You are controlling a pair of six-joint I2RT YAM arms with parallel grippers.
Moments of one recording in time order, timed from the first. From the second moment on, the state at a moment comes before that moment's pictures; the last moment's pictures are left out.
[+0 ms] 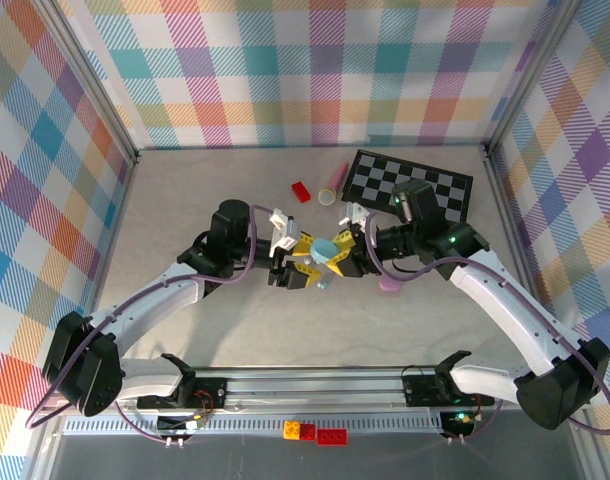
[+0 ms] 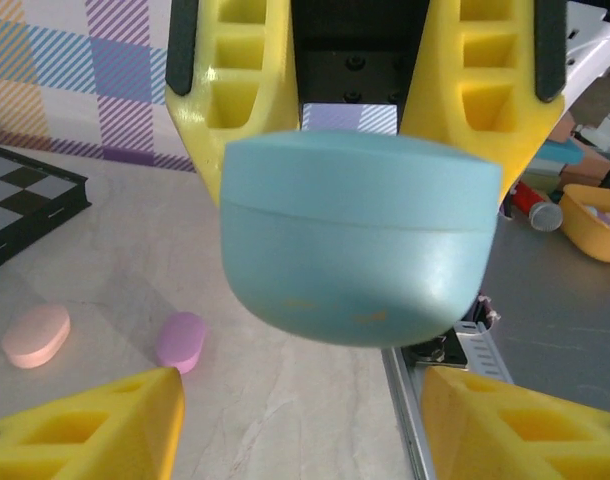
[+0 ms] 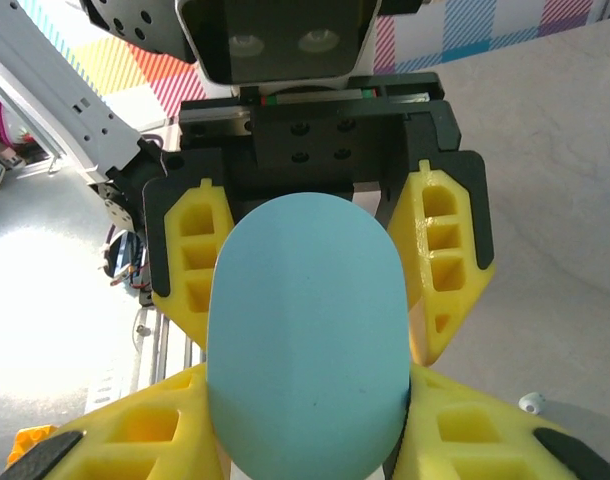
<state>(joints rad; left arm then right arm) -0.59 1.26 0.86 0.06 1.02 0.15 0.56 1.17 1.17 -0.69 -0.85 -0.38</state>
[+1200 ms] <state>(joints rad) -0.60 1.28 0.88 0.10 1.04 0.07 0.56 1.22 1.17 -0.75 -0.84 -0.42</state>
